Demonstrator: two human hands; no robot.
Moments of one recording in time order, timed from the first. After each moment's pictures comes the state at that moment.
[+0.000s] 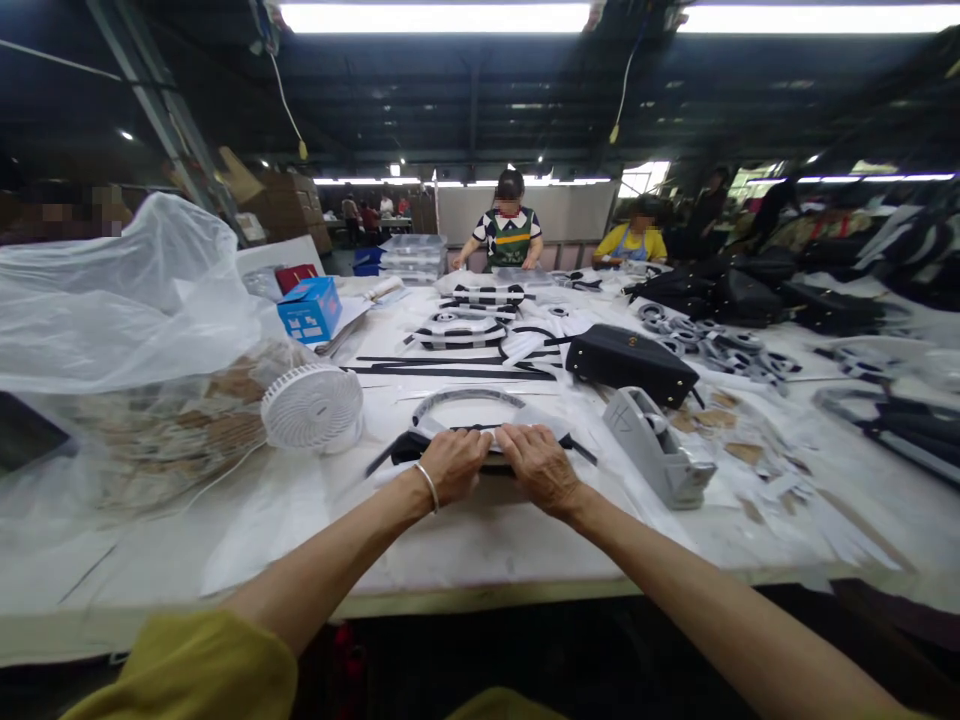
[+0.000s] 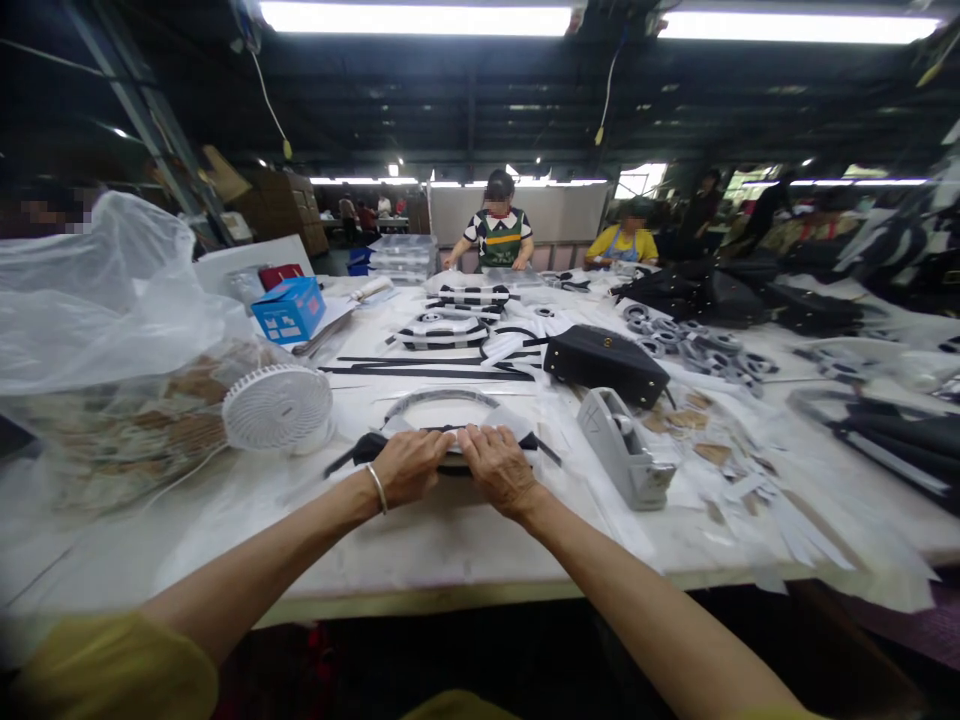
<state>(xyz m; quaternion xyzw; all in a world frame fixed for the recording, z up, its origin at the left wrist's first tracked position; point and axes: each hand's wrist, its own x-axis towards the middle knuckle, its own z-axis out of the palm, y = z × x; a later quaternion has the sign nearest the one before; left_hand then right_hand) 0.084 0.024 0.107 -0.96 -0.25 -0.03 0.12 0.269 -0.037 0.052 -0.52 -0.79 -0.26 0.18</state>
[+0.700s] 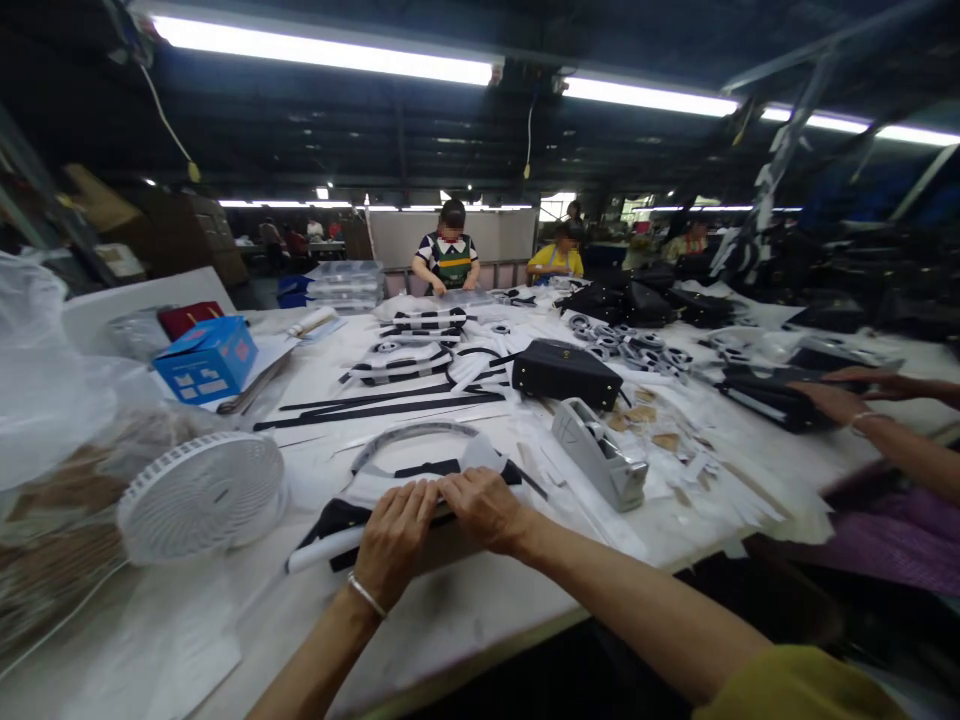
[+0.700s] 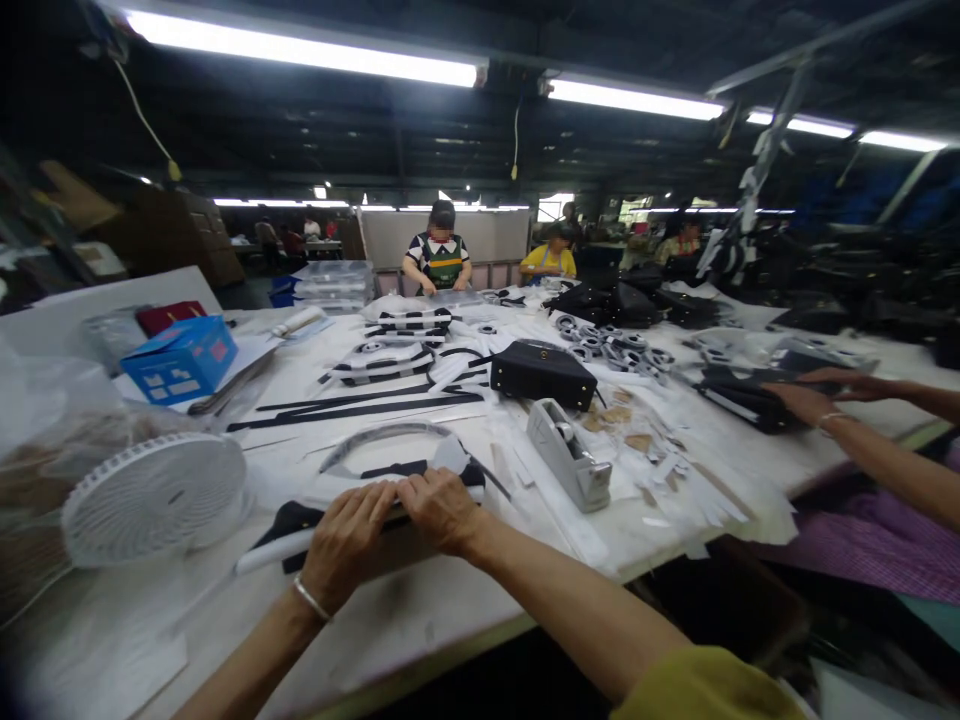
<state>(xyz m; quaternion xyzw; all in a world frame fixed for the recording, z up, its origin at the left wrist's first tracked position) 0.071 0.036 0.046 -0.89 -0.19 -0.33 0.25 0.253 -0.019 0.062 -0.55 -0.81 -0.14 0.14</state>
